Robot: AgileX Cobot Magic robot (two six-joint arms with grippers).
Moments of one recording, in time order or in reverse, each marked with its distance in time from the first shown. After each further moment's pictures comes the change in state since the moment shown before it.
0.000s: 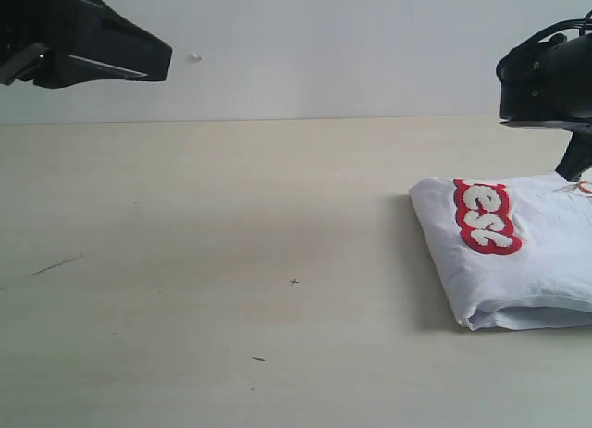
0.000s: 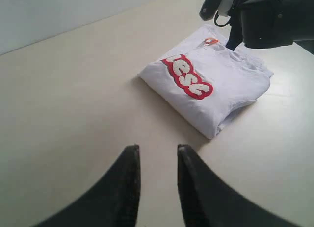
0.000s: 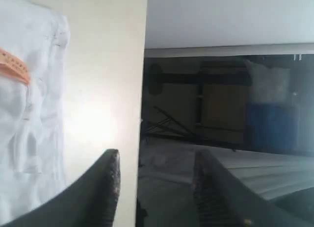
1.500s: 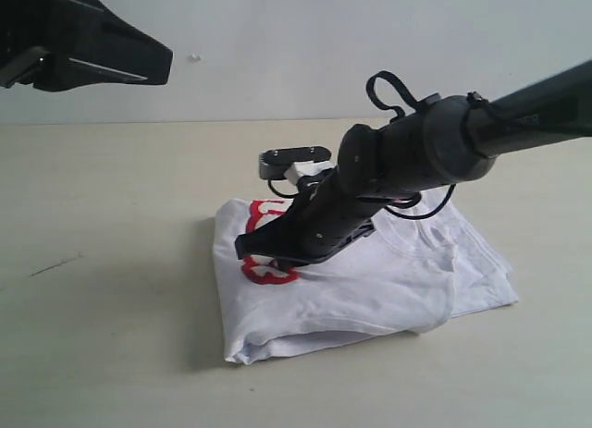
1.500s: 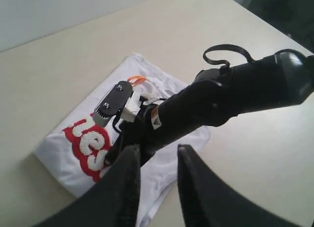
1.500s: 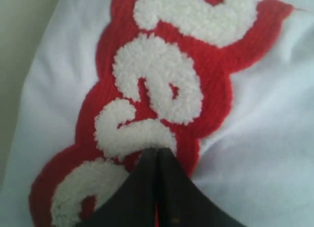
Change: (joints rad) left arm 0.000 0.000 0.001 0.000 0.006 -0.002; right arm 0.351 0.187 -0.069 1.781 -0.833 -0.829
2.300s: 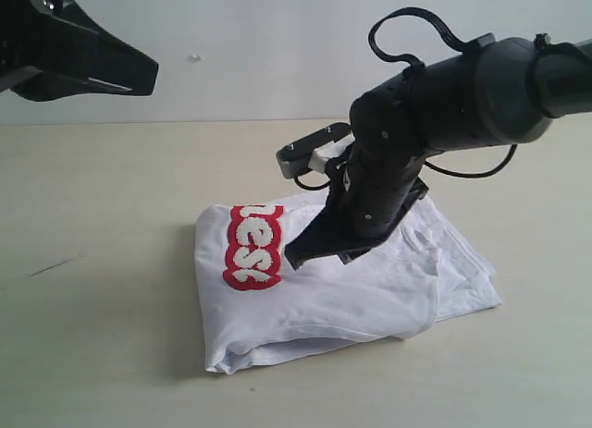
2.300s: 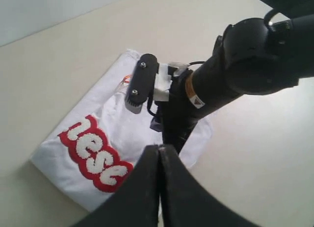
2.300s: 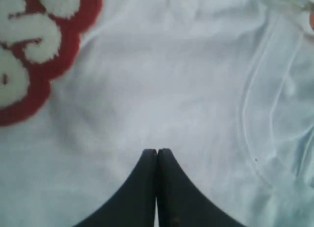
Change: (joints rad) left arm 0.000 -0.004 0.000 0.041 0.029 0.000; right arm 0.011 -0.176 0.022 -0.564 0.302 0.291
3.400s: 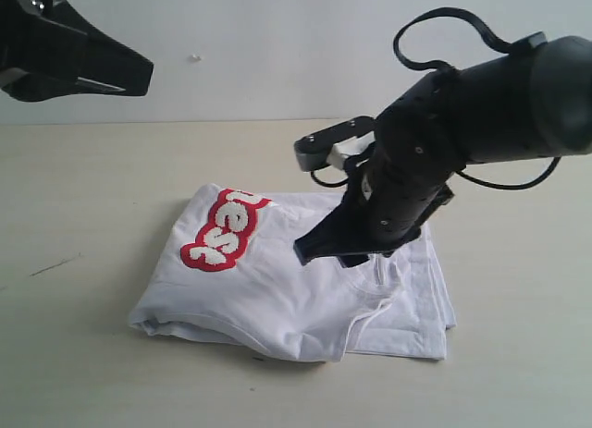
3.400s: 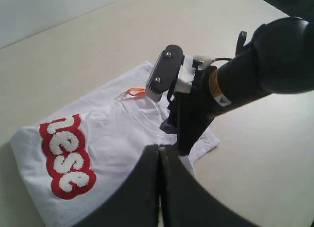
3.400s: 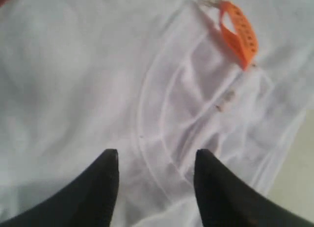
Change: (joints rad) left arm 0.000 -0.014 0.000 0.011 0.015 0.000; right arm 0.007 -0.113 0.128 -0.098 -0.063 0.209
